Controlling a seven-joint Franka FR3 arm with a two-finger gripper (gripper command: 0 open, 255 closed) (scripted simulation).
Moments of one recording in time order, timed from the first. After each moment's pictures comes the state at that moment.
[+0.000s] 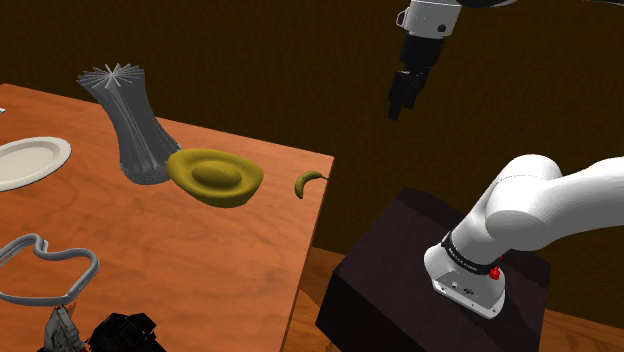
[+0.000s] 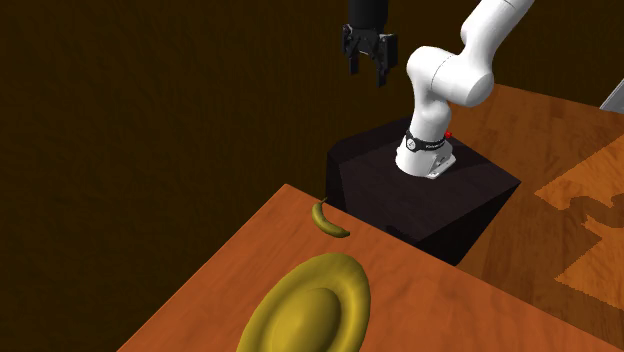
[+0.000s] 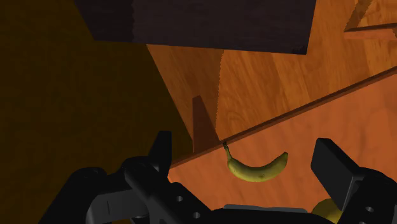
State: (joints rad) arm 0.01 -0.74 -0.03 -2.40 0.07 1.58 -0.05
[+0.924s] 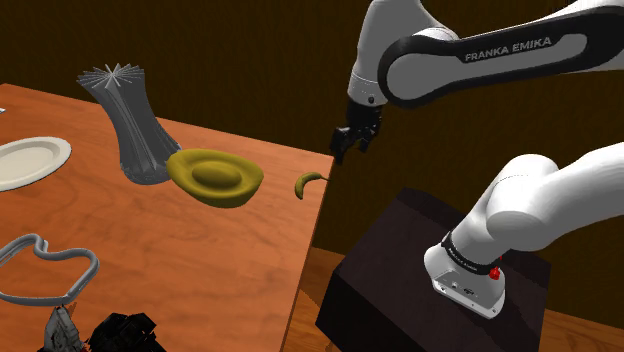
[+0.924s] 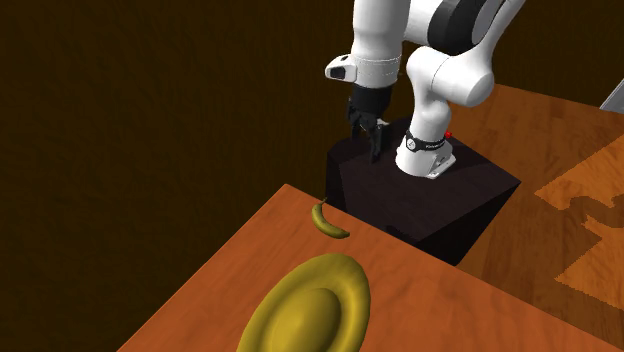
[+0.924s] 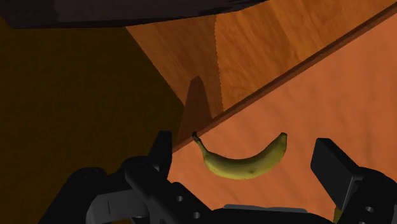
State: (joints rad) arm 0.03 -0.57 0.20 -2.60 0.18 2.04 0.28
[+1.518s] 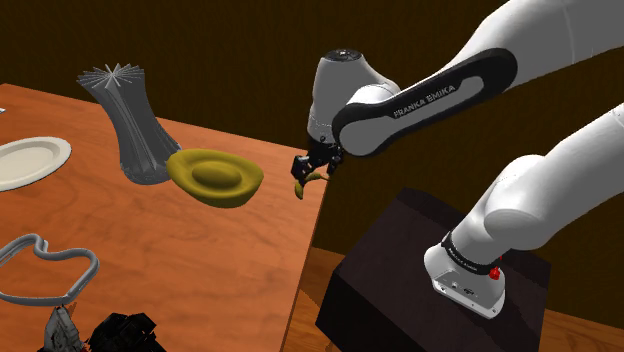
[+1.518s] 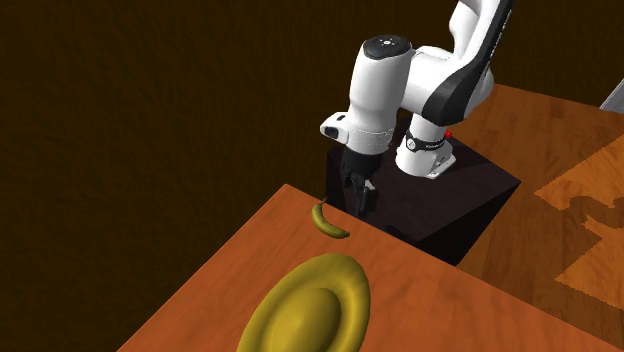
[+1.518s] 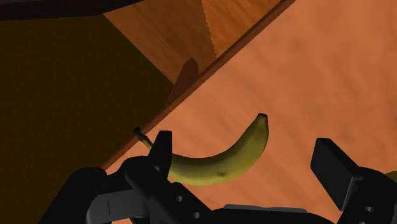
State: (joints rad) arm -0.01 -0.24 0.39 -2.56 0.12 2.39 0.59
